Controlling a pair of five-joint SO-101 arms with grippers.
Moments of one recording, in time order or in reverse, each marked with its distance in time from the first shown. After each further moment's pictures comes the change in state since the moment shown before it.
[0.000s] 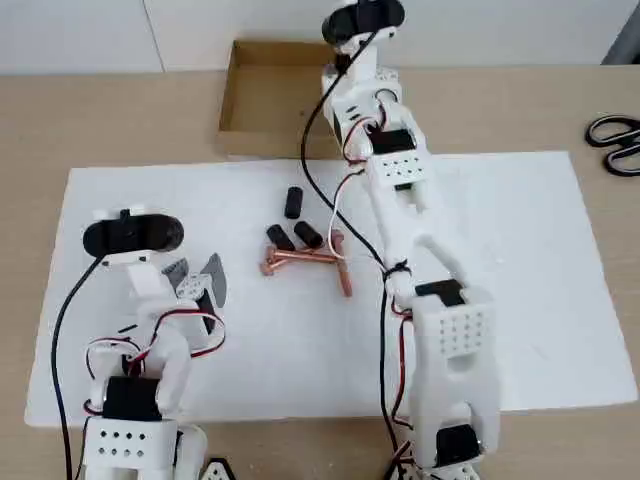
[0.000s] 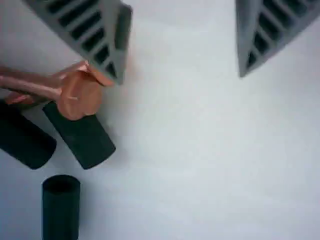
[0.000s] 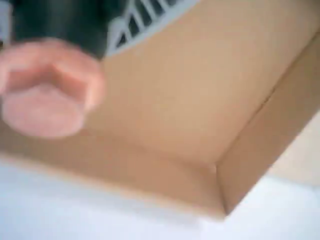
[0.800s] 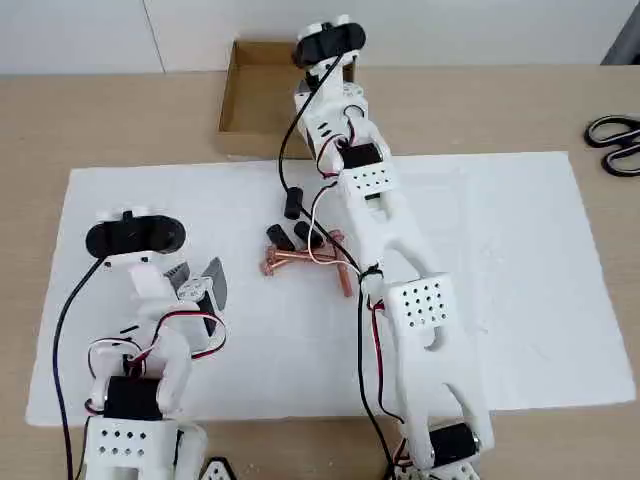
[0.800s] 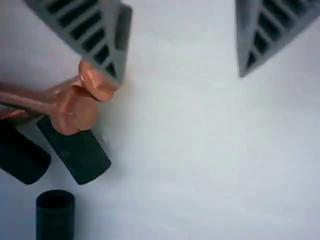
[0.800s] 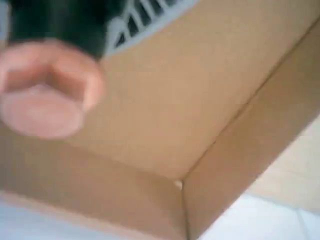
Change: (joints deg) left arm 0.0 0.0 0.0 1.1 0.0; right arm -3.5 22.4 -22.2 0.0 0.3
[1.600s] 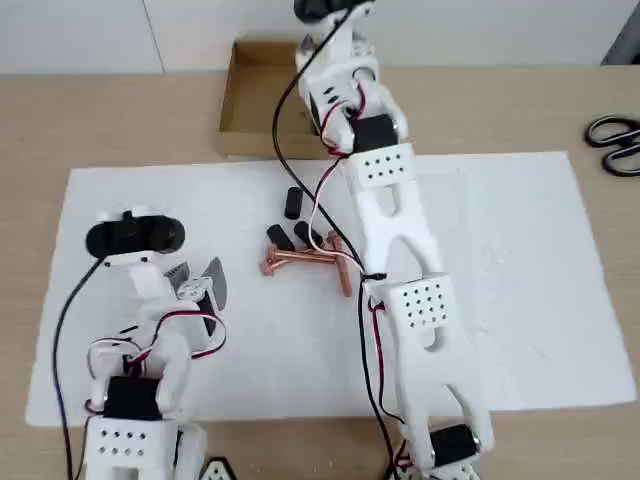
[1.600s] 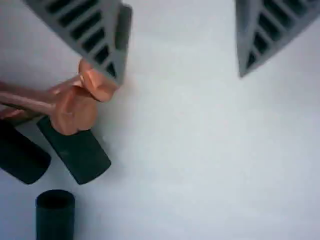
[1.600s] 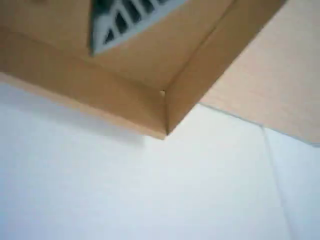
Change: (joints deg) left arm 0.0 0.0 0.0 0.0 0.0; right arm 0.0 -0.1 -30.3 27.3 0.0
